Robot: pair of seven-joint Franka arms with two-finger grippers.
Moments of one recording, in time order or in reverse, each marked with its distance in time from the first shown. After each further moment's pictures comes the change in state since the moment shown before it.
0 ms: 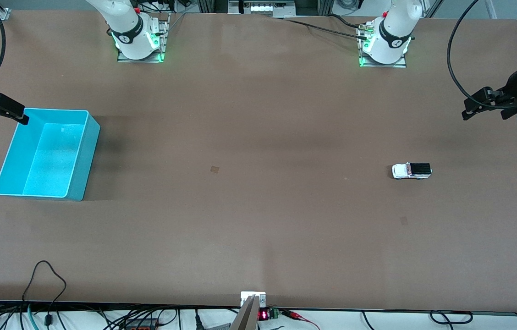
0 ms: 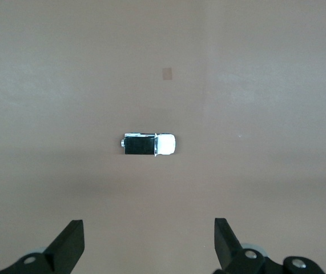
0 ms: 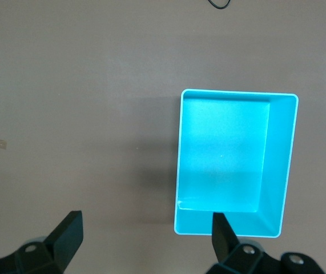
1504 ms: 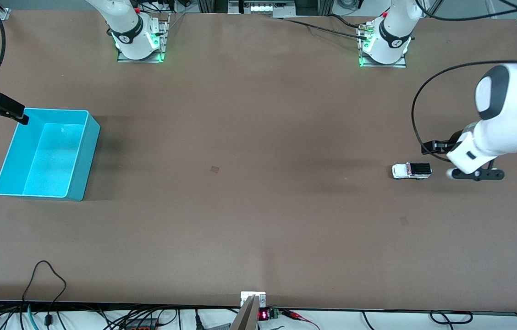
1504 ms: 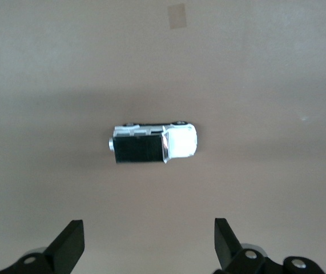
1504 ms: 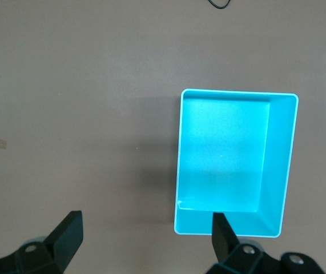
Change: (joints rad) left arm -0.011 0.305 -0.009 -0.142 0.089 0.237 0.064; right arm 0.000 0.000 0.000 0.000 0.000 -0.001 0.000
